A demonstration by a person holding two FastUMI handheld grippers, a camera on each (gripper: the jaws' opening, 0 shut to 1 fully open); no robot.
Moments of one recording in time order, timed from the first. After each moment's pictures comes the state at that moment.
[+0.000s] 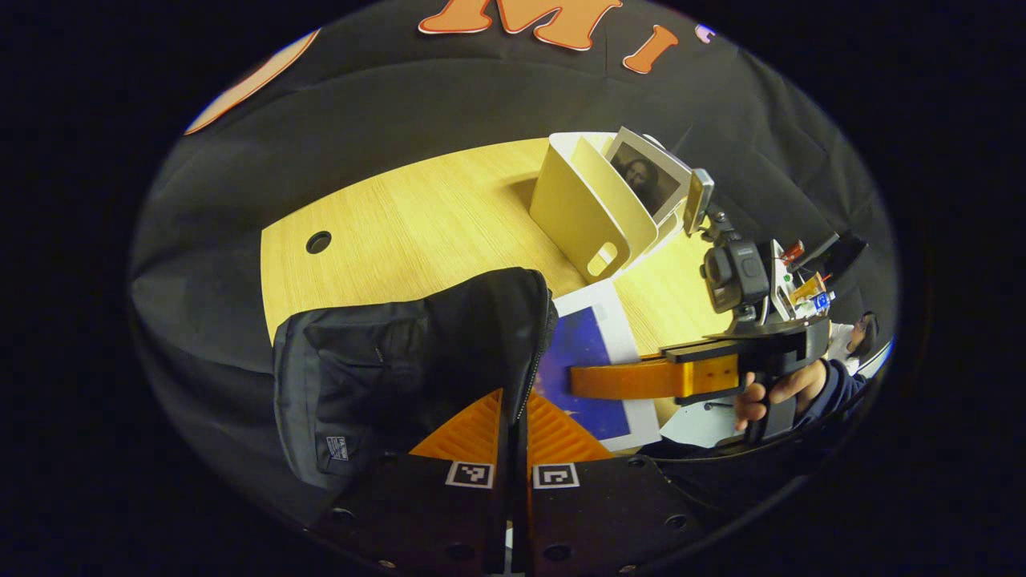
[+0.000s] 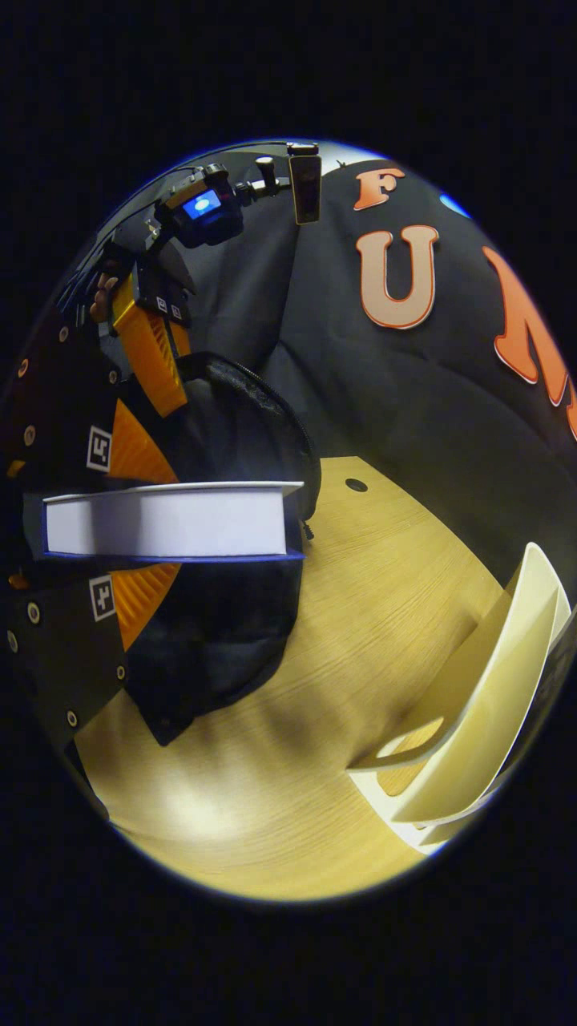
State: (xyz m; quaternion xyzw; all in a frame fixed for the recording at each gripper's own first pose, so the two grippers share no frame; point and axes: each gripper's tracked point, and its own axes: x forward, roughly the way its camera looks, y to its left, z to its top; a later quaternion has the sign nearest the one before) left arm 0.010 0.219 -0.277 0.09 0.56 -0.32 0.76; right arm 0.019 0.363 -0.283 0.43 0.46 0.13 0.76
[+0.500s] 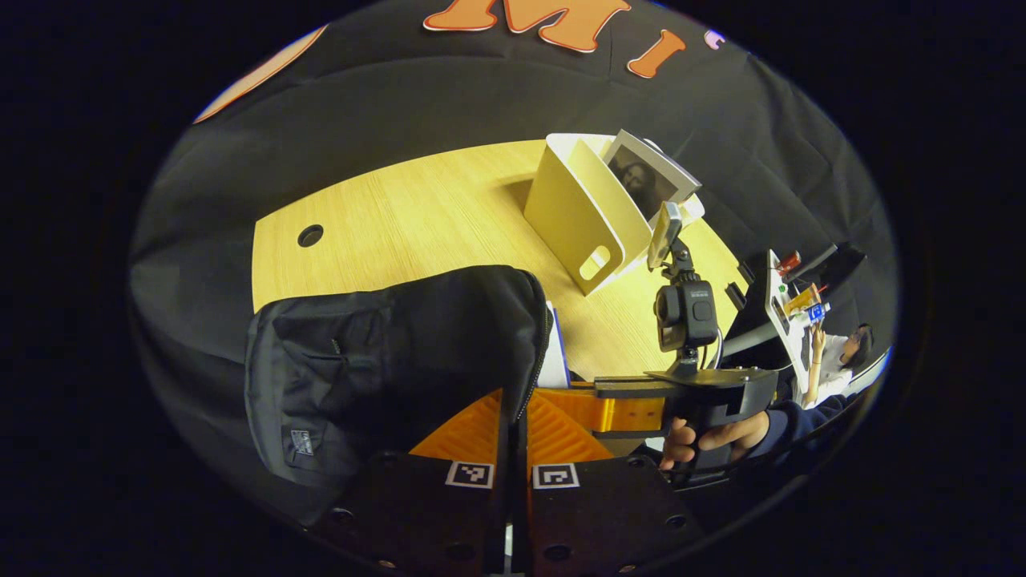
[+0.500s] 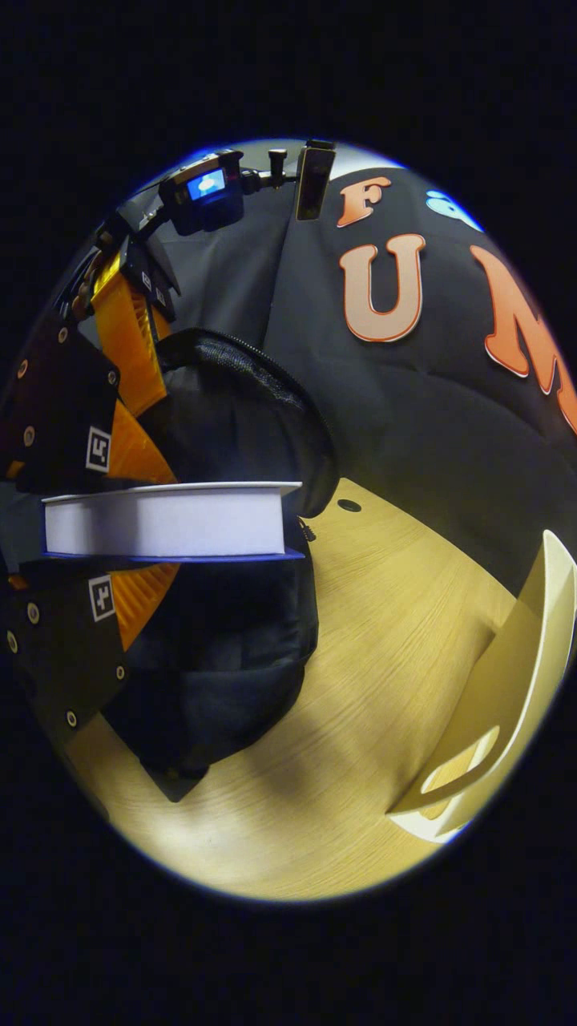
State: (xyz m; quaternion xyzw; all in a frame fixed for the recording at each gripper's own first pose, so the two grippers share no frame) left arm 0.002 0.205 -0.287 0.06 0.56 -0.32 0.76; right arm 0.039 0.399 -0.298 0.48 0.41 0.16 0.76
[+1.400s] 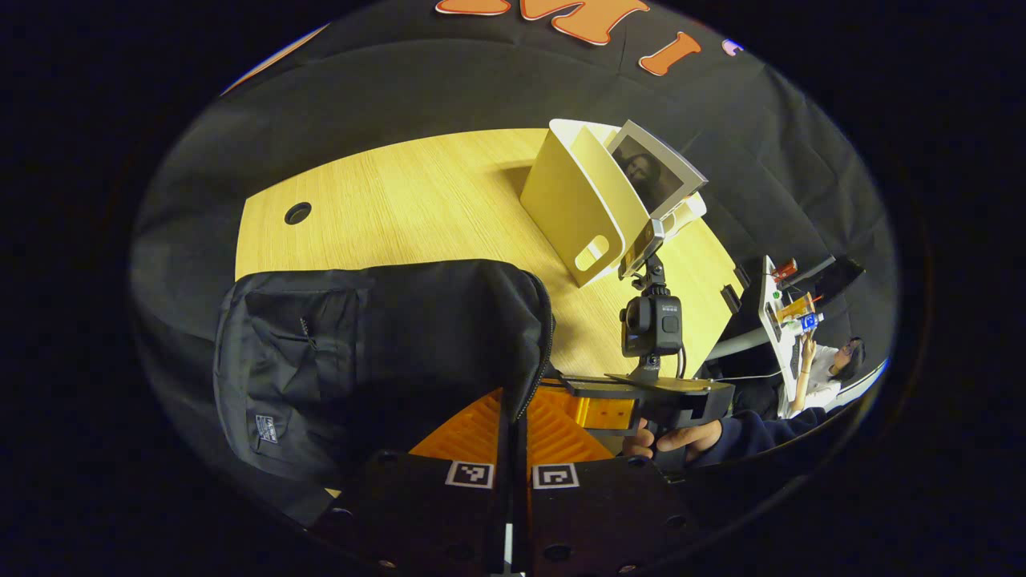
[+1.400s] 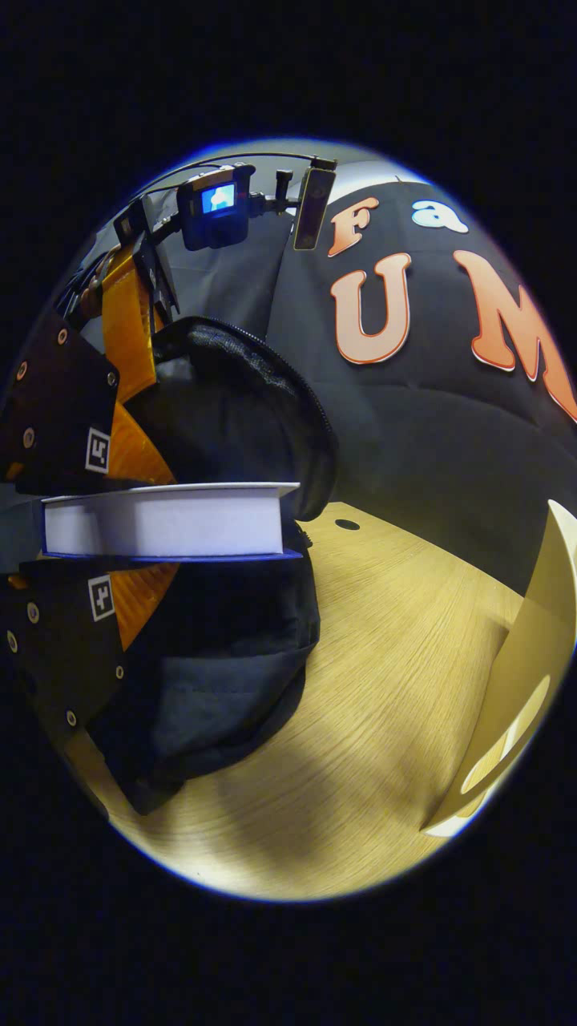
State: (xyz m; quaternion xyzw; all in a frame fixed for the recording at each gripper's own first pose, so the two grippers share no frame) left arm -0.007 0.196 -0.298 0.04 0.59 -0.32 0.74; right arm 0.044 0.403 -0.323 0.52 0.37 0.20 0.74
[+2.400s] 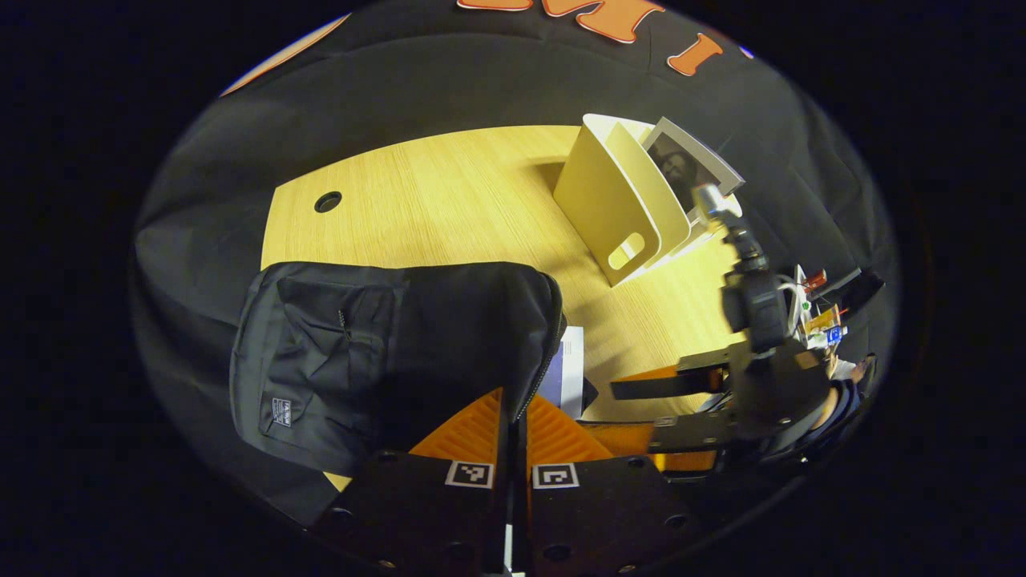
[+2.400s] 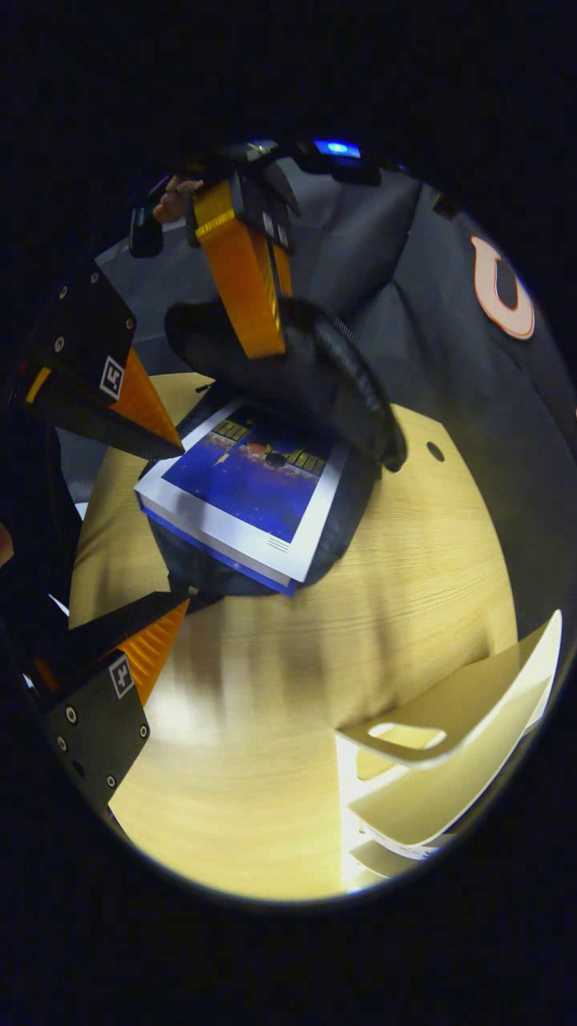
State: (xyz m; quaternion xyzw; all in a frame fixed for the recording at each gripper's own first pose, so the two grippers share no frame) left arm -0.004 0.206 -0.313 0.07 0.59 -0.25 0.76; right arm -0.028 0.316 -0.330 0.20 0.56 0.15 0.79
